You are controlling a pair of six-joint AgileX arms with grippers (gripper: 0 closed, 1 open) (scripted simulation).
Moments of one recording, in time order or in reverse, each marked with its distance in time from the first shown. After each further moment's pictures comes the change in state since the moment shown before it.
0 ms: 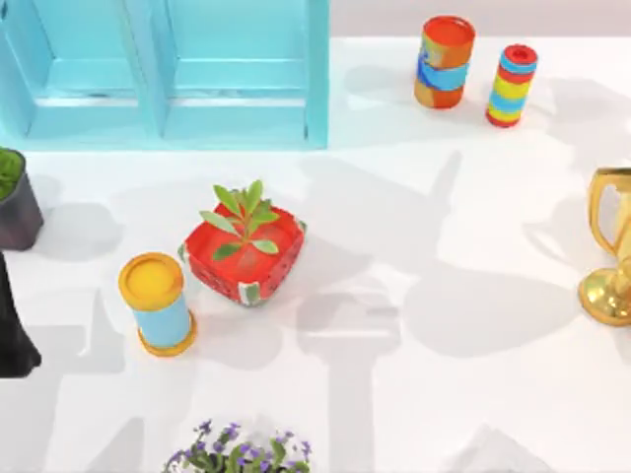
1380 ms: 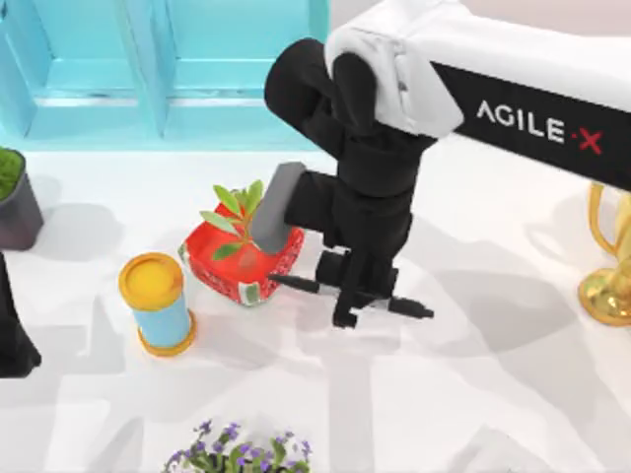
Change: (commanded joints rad) left arm 0.000 0.000 0.000 0.000 0.000 0.000; right arm 0.752 0.242 -0.123 -0.058 -0.100 -1.162
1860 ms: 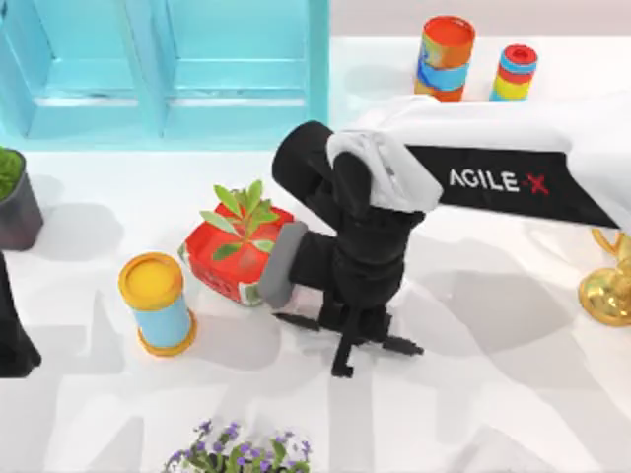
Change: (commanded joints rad) left arm 0.000 0.000 0.000 0.000 0.000 0.000; right arm 0.002 0.066 -0.222 0.300 0.002 0.002
